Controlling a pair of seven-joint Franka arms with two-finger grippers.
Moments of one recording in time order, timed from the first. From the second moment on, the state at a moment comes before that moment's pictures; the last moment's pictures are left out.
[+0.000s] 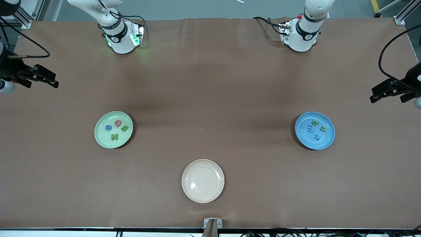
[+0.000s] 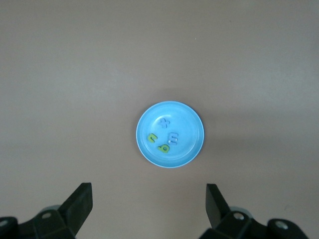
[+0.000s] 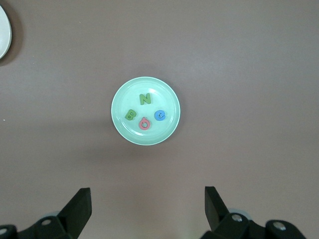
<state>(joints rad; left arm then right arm) 0.68 0.09 -0.71 -1.53 0.07 1.64 -0.02 -0.01 -0.09 -0.04 -1.72 0.02 1.60 -0.01</state>
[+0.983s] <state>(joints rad) 0.02 0.07 -0.07 -1.50 0.06 1.62 -0.02 -0.01 -0.09 -0.04 -1.72 0.02 1.61 -0.01</state>
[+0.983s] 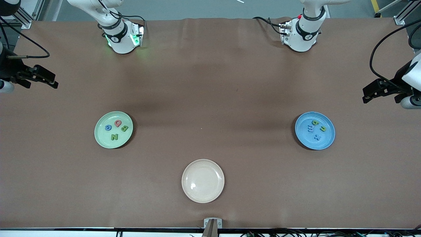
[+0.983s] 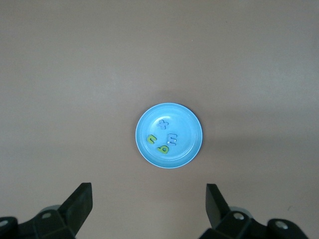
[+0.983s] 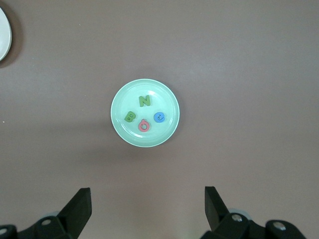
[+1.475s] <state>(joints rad) 0.02 0.06 -0.07 -1.50 0.03 1.61 -0.02 -0.01 -0.09 -0.04 -1.72 0.02 1.61 -0.01</state>
